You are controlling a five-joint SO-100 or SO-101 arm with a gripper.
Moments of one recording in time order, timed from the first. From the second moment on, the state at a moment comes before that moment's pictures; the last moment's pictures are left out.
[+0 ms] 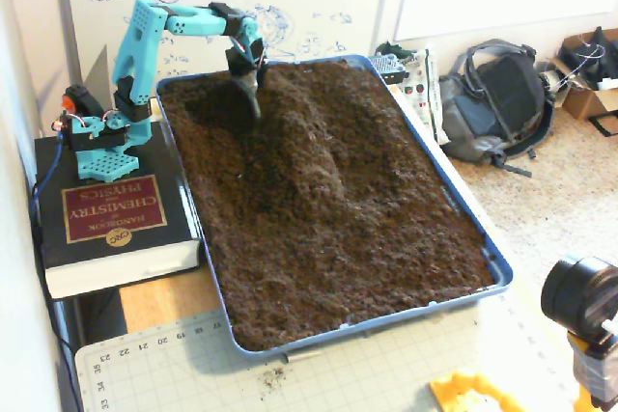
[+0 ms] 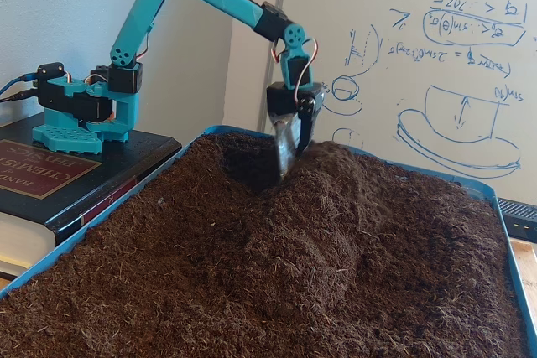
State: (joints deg) arm -22.1 70.0 90.4 48.1 20.9
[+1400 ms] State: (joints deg) arm -4.6 96.8 94.5 48.1 1.8
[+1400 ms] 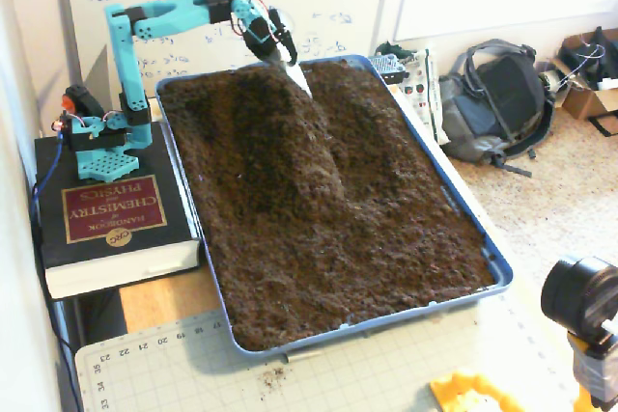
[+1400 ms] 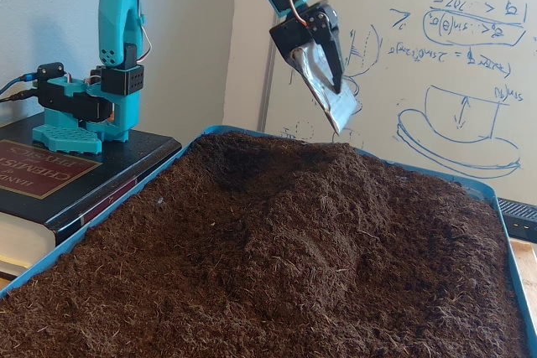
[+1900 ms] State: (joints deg) arm 6.2 128.5 138.6 48.1 -13.5
